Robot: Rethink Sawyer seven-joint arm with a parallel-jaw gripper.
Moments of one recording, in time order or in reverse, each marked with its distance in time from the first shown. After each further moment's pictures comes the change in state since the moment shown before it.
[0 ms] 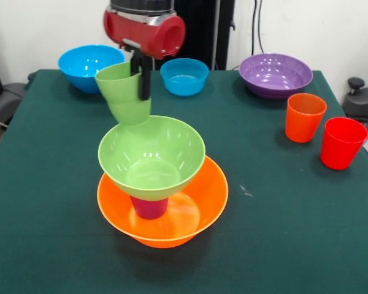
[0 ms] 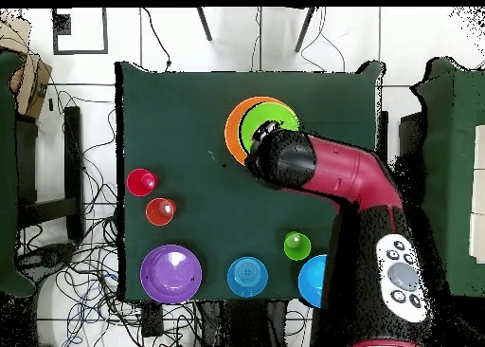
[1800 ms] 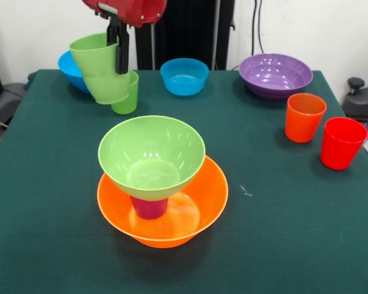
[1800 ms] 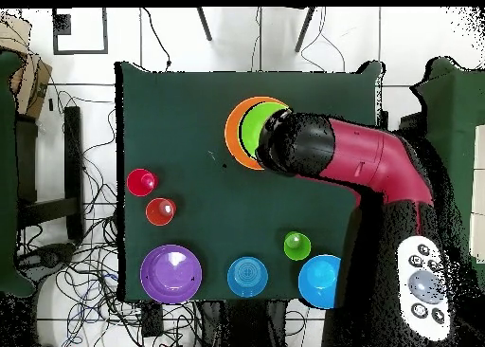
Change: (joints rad) arm -0.022 -0.038 0.006 -0.100 -0.041 0.153 0.000
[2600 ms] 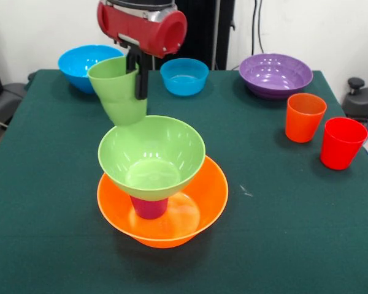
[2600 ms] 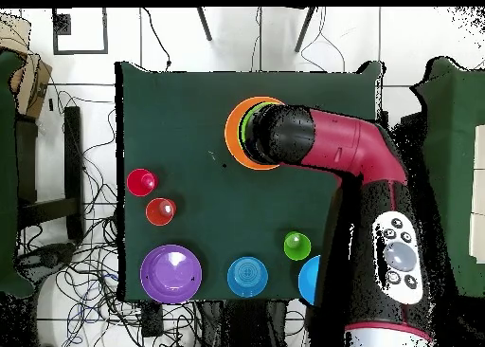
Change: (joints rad) arm 0.042 0.075 -0.001 -0.050 -0.003 0.000 0.000
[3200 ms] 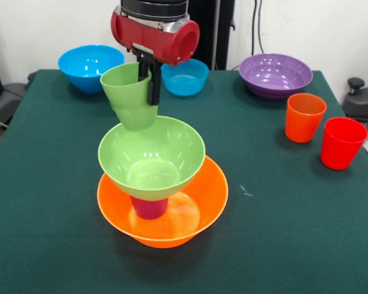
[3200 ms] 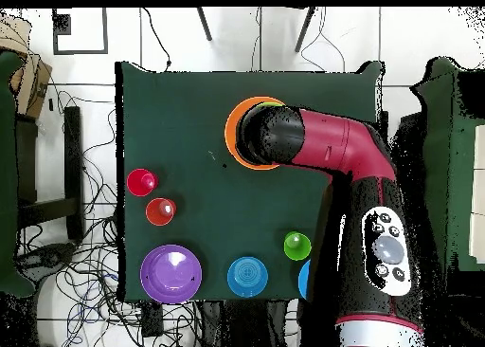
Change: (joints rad) arm 0.017 0.015 -0.004 0.000 0.000 0.000 0.000
